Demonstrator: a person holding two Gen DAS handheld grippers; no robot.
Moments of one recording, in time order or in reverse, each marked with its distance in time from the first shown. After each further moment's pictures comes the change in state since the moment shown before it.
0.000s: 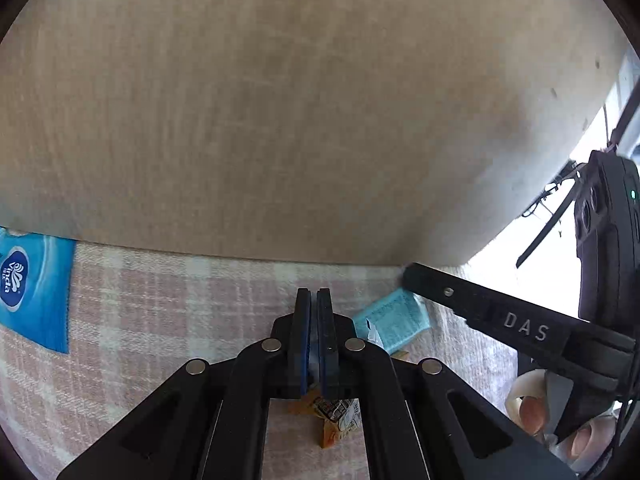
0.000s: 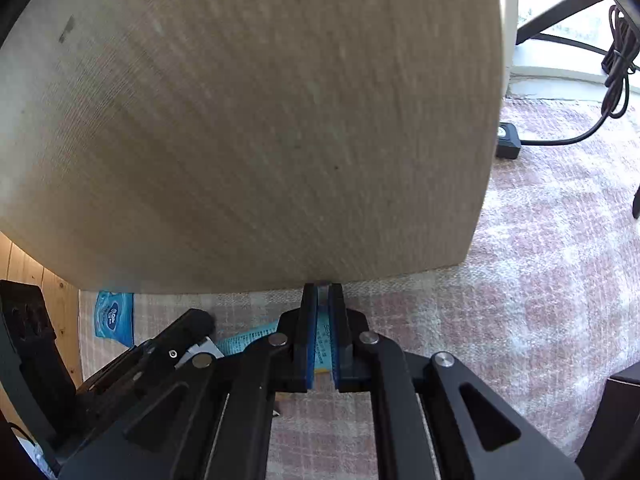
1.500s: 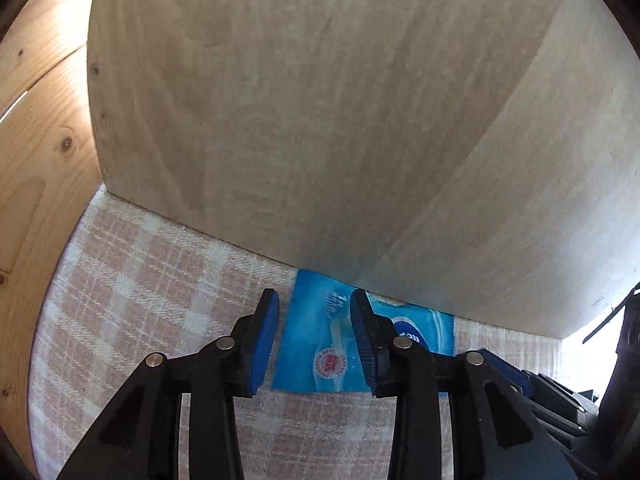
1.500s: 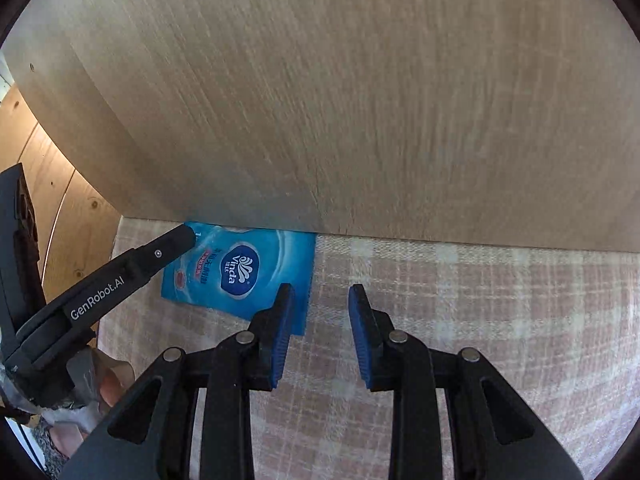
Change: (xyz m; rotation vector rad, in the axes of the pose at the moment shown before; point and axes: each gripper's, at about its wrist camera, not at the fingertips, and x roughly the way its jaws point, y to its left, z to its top) left arm -0.053 0.195 0.038 -0.162 -0.071 0.200; right arm 0.012 0.146 -0.022 -0.271 0.033 0.062
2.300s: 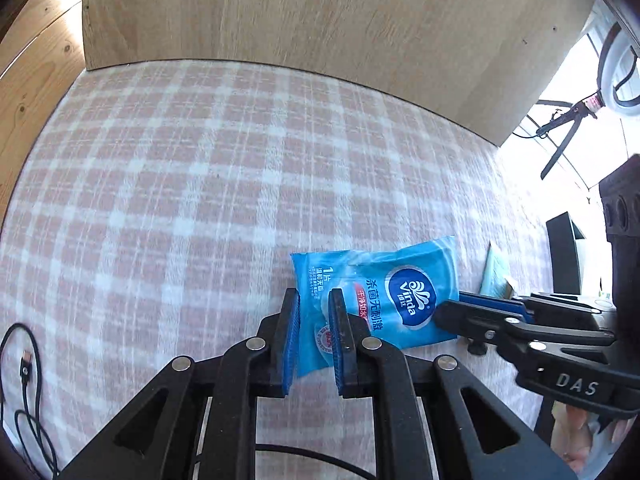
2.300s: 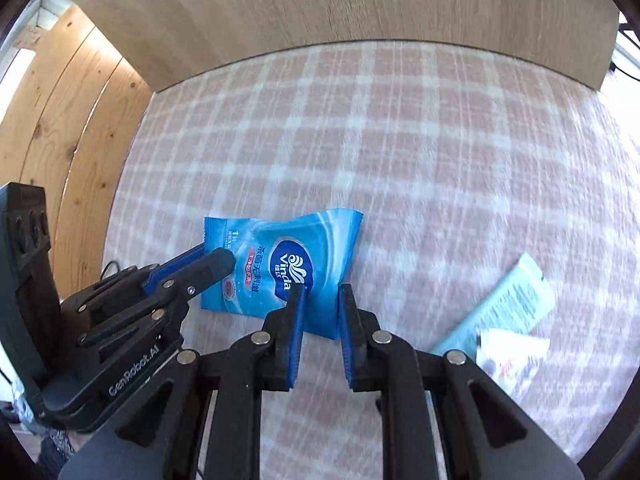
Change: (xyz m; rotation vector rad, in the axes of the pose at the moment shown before) left arm -0.026 -0.078 -0.182 0.268 0.222 -0.073; right arm -0.090 -0.067 -0.131 -0.076 0.240 0.128
